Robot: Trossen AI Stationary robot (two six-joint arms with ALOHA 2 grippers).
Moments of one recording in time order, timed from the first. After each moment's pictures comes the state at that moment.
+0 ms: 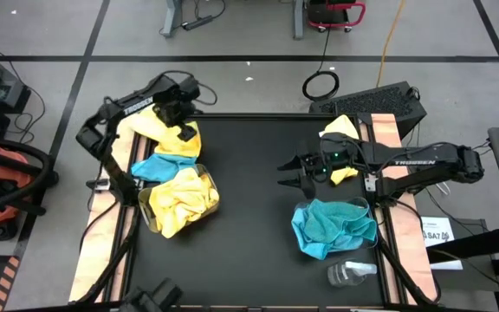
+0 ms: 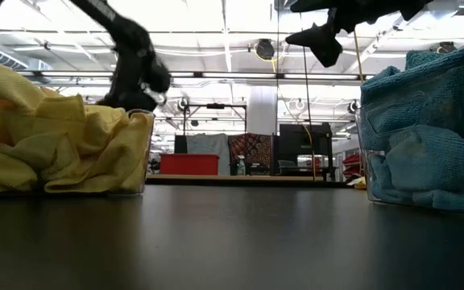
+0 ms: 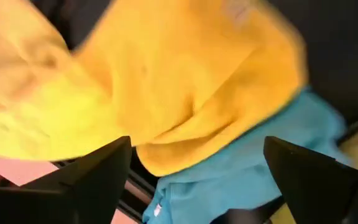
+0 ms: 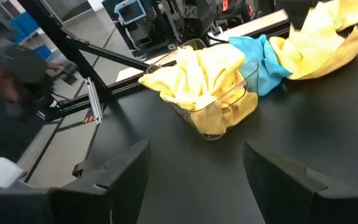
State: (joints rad) left arm 0.89 1.70 1.38 -1.34 -0.06 0.06; right arm -0.12 1.13 0.86 -0.08 -0.24 0.34
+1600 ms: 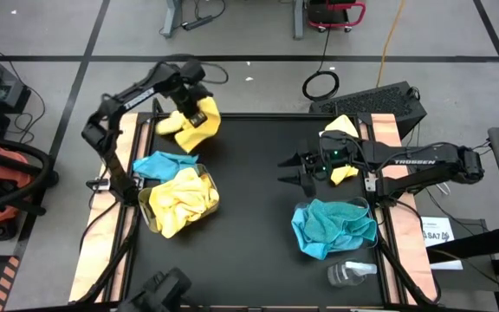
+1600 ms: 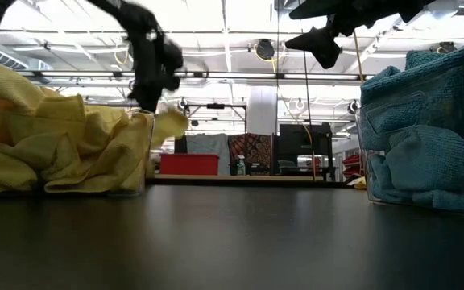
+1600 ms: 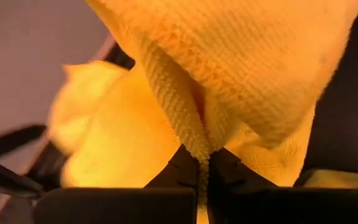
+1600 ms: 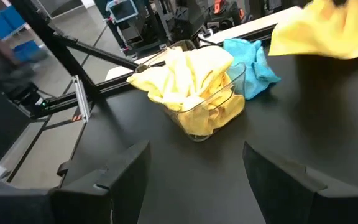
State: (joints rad) left arm 0.88 1.75 1.61 -1.25 0.08 0.22; right arm -0.14 1.13 0.86 -0.09 -0.23 0.29
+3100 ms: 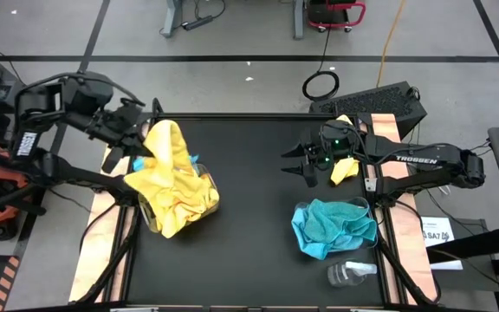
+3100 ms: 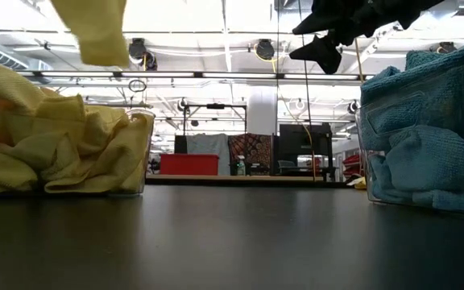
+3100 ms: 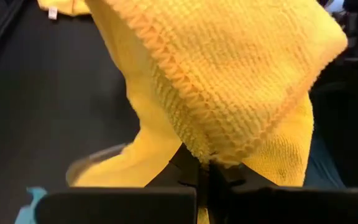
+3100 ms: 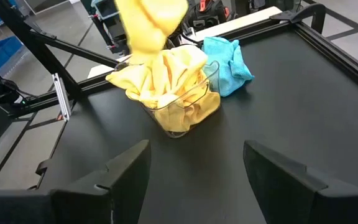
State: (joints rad) left arm 0.34 1.16 1.98 -1.56 0.50 -0.05; right arm -0.26 1.11 0.86 -0.15 -0.30 0.22
